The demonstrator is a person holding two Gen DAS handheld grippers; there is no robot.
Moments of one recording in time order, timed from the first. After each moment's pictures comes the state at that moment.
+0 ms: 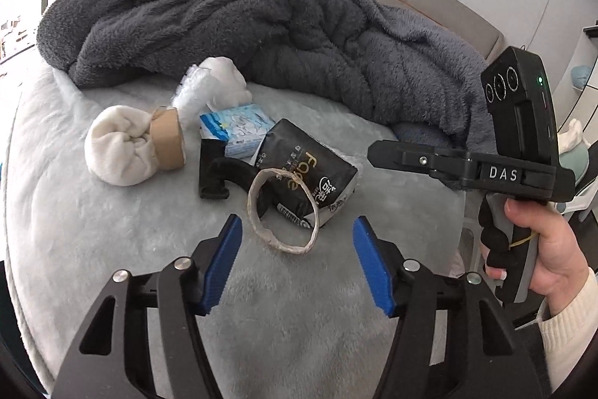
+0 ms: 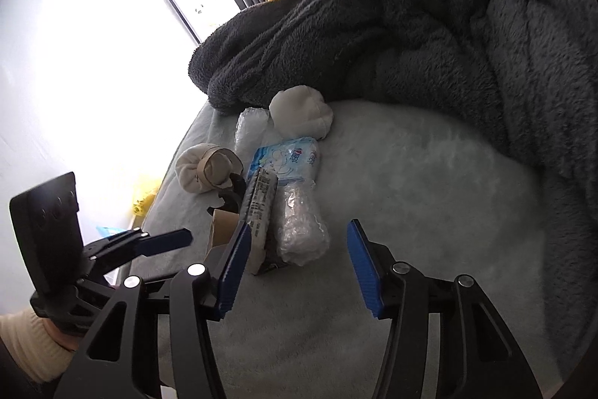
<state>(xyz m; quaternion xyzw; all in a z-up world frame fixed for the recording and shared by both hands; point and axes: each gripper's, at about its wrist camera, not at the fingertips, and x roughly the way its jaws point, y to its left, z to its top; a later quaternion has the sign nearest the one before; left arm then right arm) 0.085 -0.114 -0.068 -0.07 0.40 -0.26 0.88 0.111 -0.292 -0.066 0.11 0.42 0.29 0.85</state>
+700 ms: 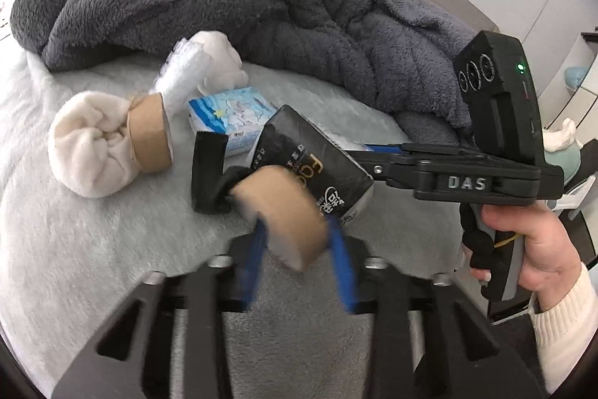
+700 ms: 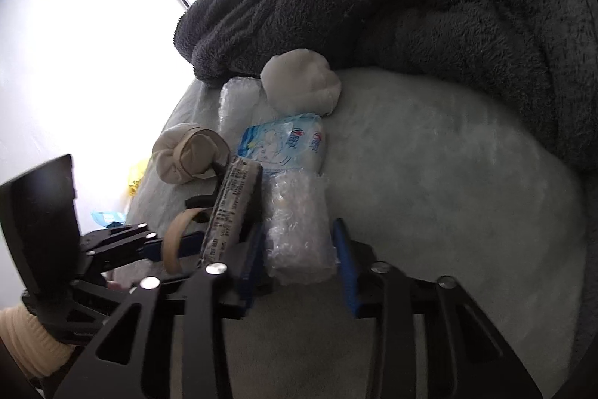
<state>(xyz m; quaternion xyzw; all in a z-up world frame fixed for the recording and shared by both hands) 0.113 -0.114 -0.080 -0.07 0.44 -0.28 0.85 0.146 -0.260 -0.092 0.08 0.47 0.29 0.83</state>
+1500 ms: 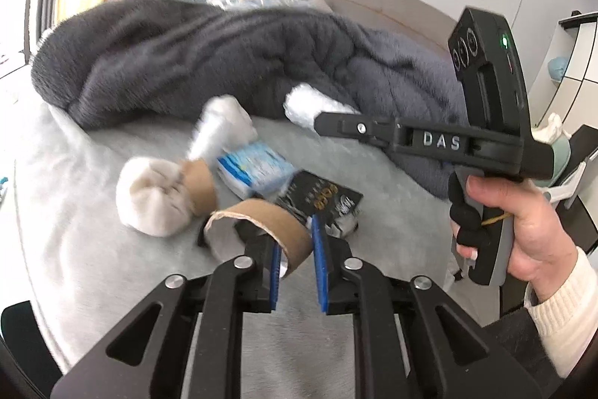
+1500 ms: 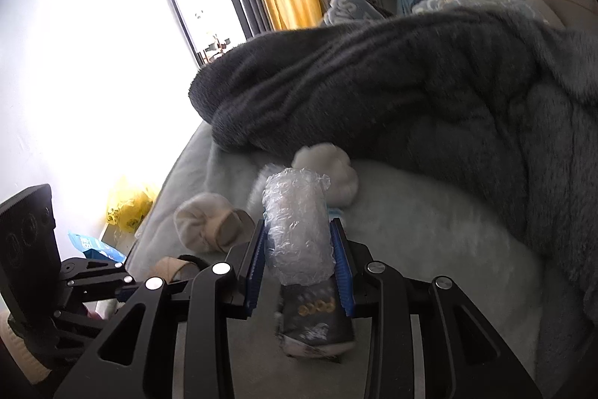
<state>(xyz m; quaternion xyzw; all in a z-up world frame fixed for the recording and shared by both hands) 0.097 -0.073 -0.040 -0.05 0.36 -0.30 0.88 0.143 -0.224 -0.028 0.04 0.36 0.26 0.89</state>
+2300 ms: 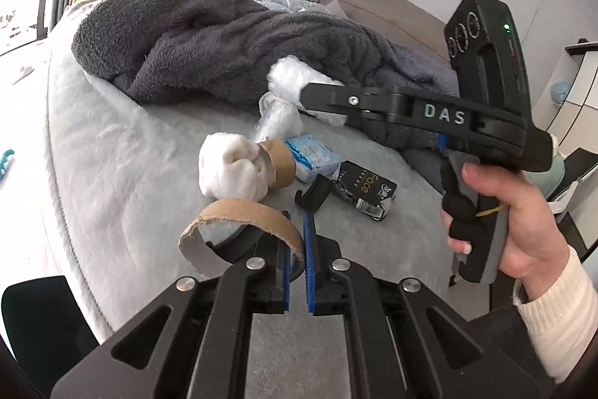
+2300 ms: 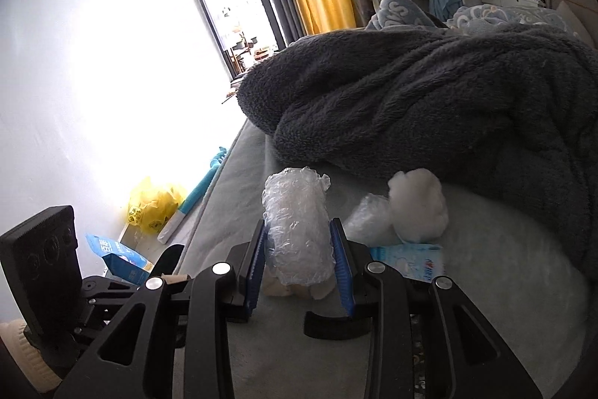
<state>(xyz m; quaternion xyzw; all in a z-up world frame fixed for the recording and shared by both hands) 0.093 -0.001 -0.051 -0.10 0.37 -0.30 0.87 0.153 -0.139 -0.022 0.04 0.36 0.31 0.88</state>
